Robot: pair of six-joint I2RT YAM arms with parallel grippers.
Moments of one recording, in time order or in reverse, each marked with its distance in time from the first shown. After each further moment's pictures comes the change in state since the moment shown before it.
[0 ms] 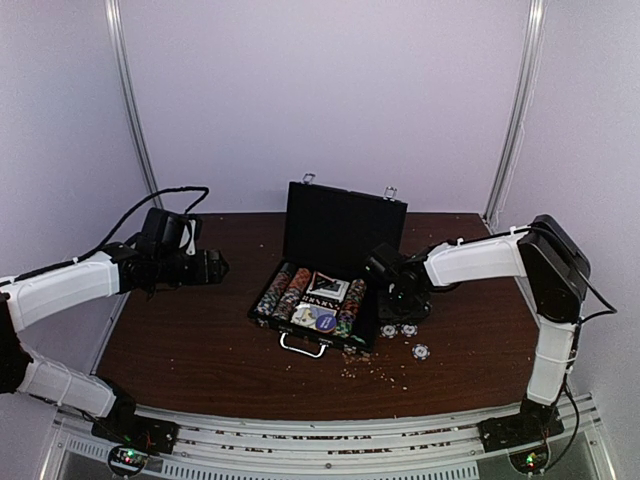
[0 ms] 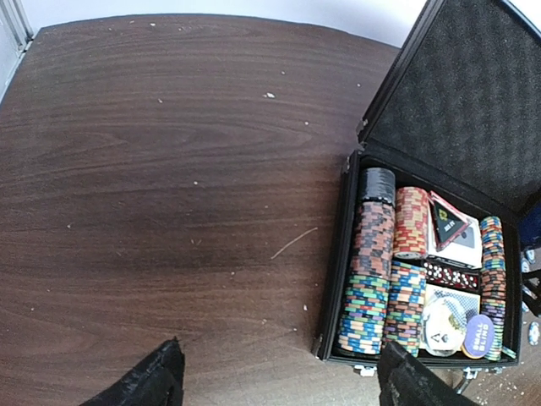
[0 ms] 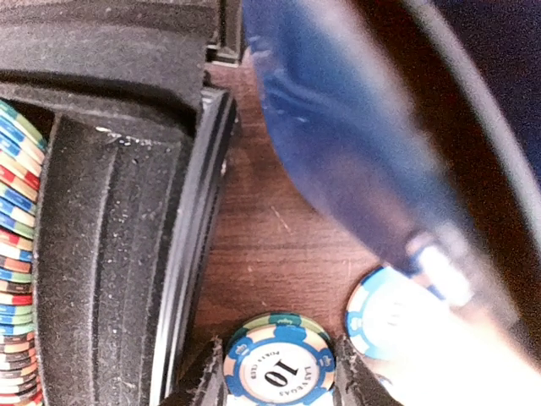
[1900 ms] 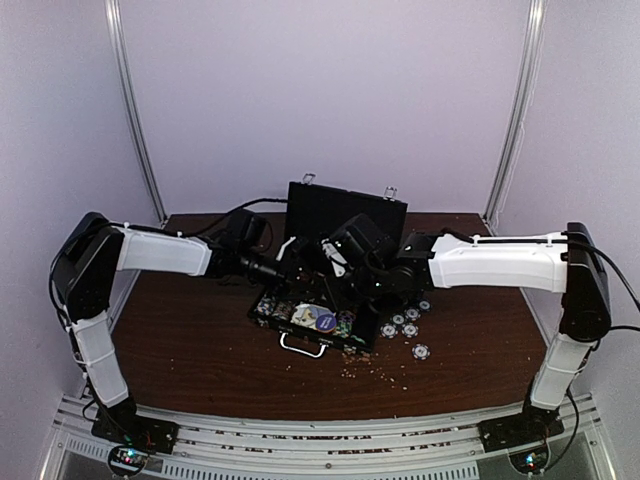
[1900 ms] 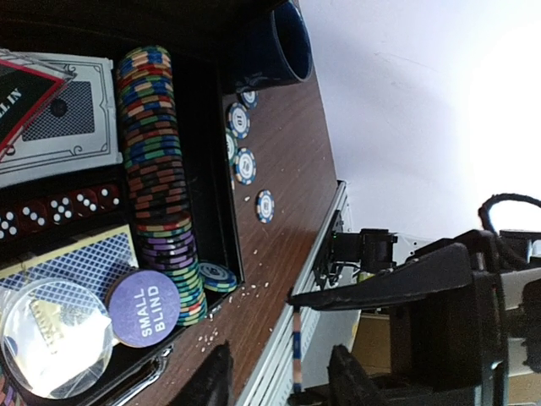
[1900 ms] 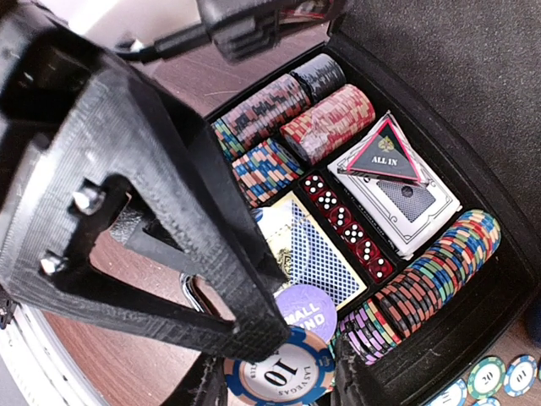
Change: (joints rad) left arm -0.178 0.622 0.332 0.333 1.001 -0.357; right arm 0.243 -0.142 0.162 0.176 -0.178 -0.396
